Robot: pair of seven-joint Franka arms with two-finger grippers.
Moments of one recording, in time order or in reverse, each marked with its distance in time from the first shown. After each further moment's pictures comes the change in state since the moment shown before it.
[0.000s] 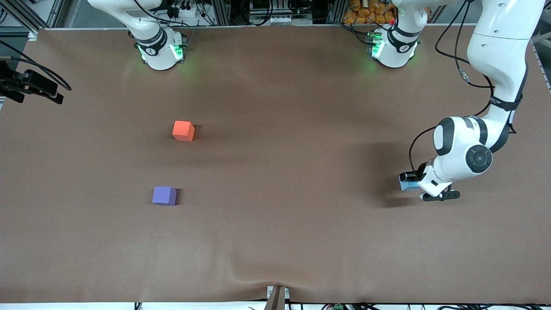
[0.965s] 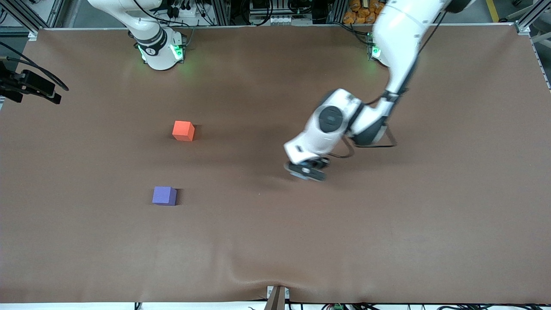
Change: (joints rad) left arm -0.627 0.129 -0.084 0.325 0.000 -0.005 -0.262; right arm -0.014 0.001 0.000 0.000 0.010 -0.003 0.000
